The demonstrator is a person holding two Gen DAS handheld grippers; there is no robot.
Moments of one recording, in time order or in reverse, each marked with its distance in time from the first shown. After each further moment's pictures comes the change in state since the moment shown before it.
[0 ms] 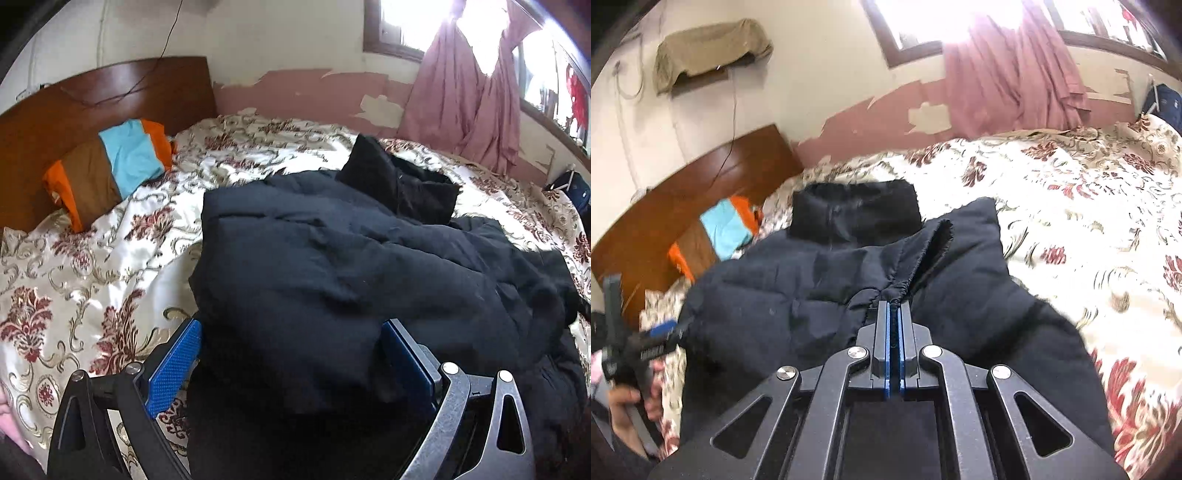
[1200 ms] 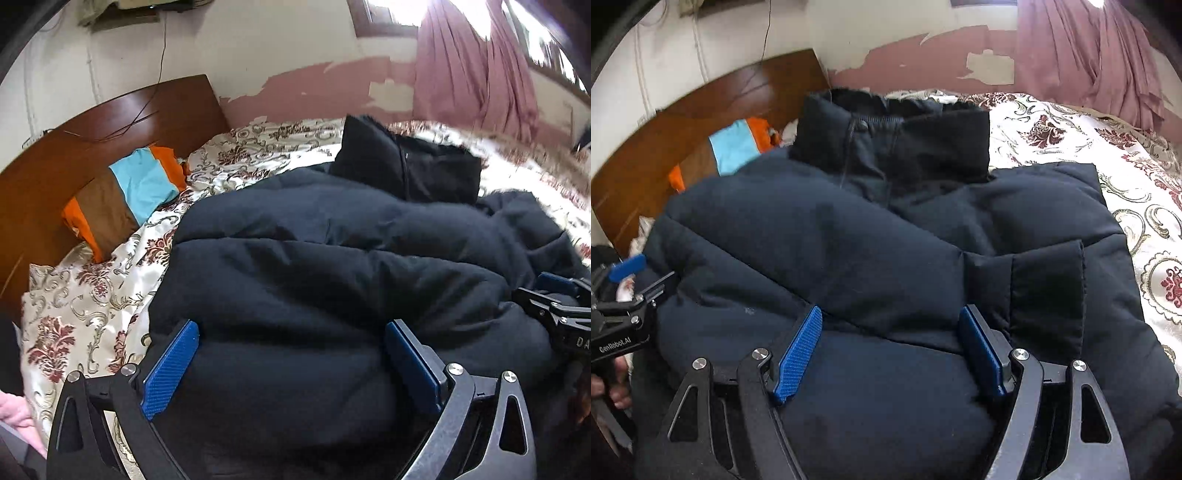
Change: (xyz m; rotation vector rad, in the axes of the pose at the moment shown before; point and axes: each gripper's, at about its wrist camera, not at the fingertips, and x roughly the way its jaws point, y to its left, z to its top) left arm 0.050 -0.067 0.003 0.113 0.005 0.214; right arm 0.154 0.051 -0.028 -0.238 0.255 0.073
